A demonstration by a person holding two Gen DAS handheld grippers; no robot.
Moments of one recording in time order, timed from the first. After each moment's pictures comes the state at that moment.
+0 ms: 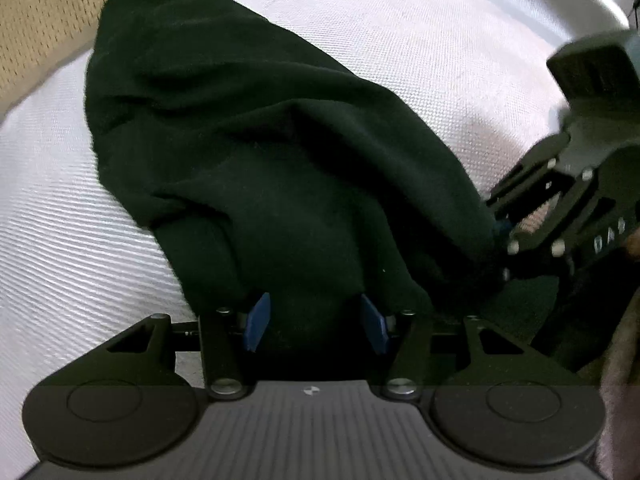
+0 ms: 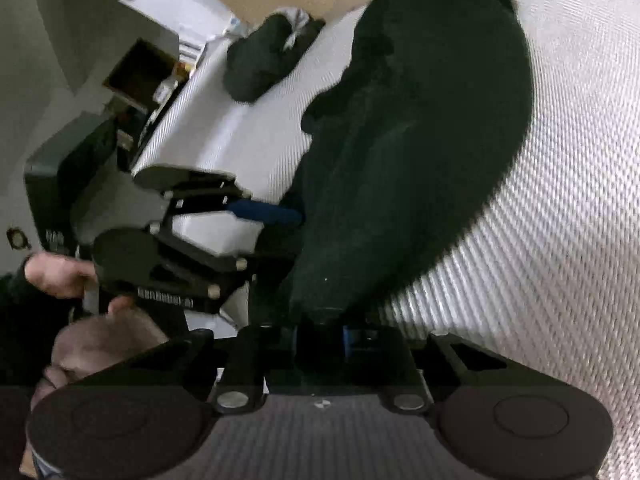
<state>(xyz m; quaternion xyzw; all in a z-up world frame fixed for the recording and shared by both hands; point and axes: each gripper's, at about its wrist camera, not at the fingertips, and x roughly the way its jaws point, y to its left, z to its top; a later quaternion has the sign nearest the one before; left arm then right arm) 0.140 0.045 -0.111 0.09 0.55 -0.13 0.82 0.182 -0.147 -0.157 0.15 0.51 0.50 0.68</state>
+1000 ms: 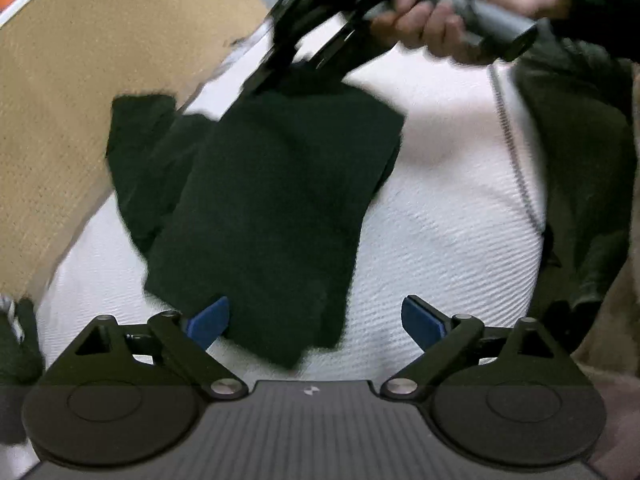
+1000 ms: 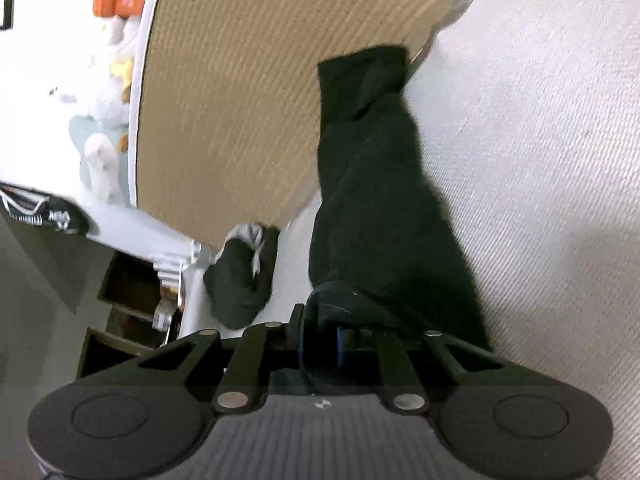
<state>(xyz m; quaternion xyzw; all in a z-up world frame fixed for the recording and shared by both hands) 0.104 0.041 -0.074 0.25 0.43 -0.17 0.85 0.313 -0.181 -0.124 0.42 0.43 0.35 0.72</state>
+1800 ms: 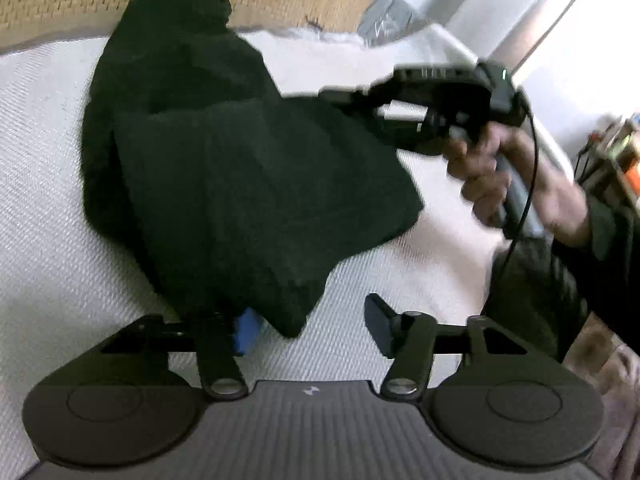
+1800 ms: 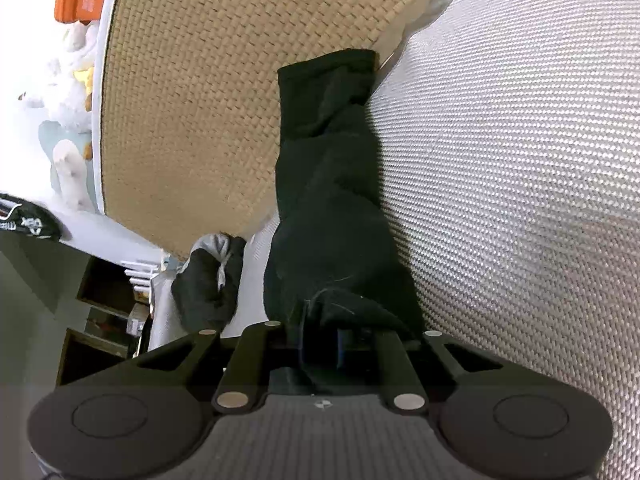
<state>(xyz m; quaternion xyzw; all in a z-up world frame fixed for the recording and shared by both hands) 0.166 0.119 -0.103 -0.17 0.45 -0.23 0.85 0.357 -0.182 -0.148 0.39 0.45 0.34 0.73</state>
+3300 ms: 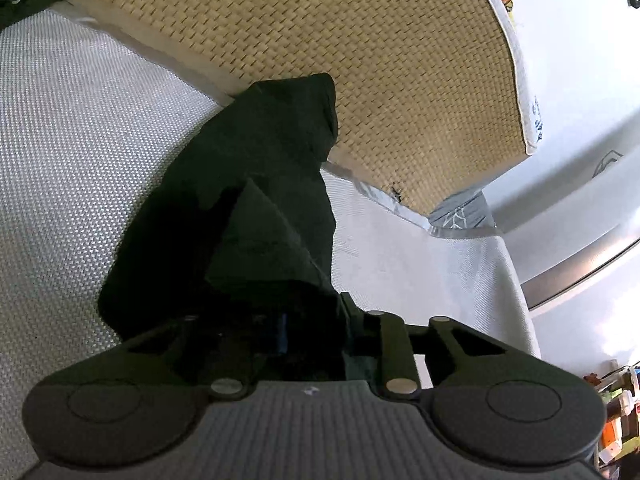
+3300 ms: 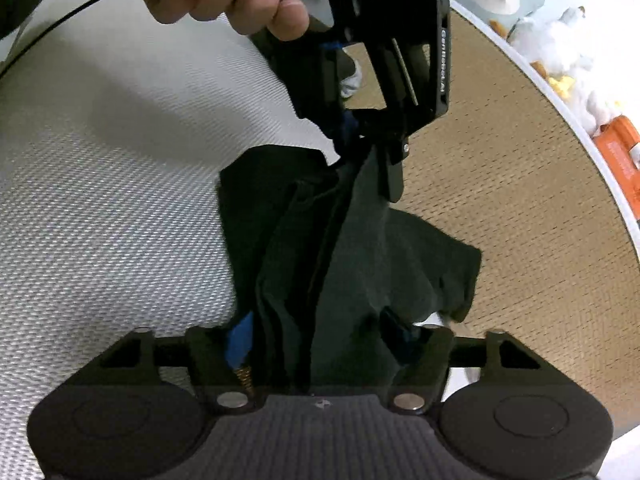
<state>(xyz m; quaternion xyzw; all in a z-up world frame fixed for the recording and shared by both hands) 0.202 0.155 -0.085 -0.40 0.34 -0.06 0.85 0.156 -0.049 -0.138 -0.49 0.10 0.35 0.79</state>
